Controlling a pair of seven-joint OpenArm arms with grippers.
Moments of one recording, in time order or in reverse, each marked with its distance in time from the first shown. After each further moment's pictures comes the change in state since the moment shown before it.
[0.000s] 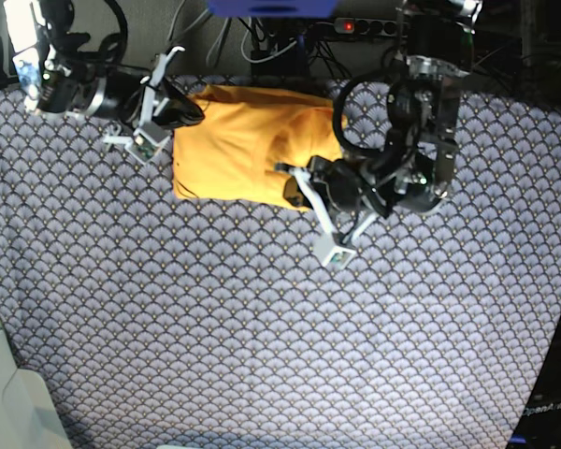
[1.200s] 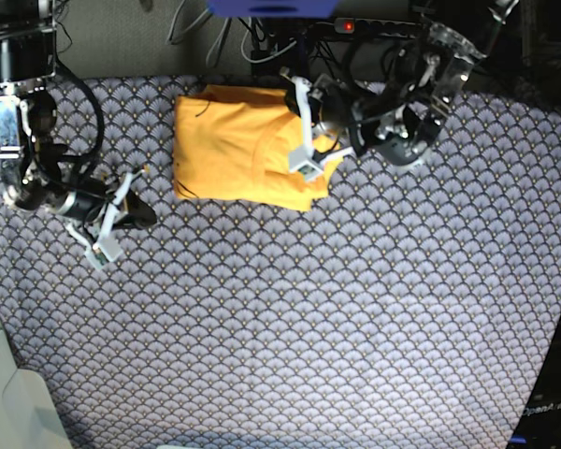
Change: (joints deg) left arm 4.5 -11.1 16.9 -0.9 -4.4 0.2 5.9; right arm 25.3 -0.5 2.1 -27.0 0.0 -0.1 0.1
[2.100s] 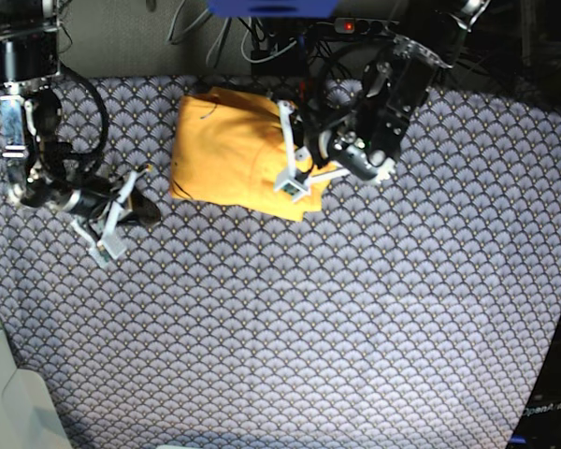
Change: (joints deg) left arm -2.5 8.4 -0.4 -5.8 22.2 -0.2 -0.1; right arm 0.1 -1.6 -0.2 -3.5 0.1 0.0 0.6
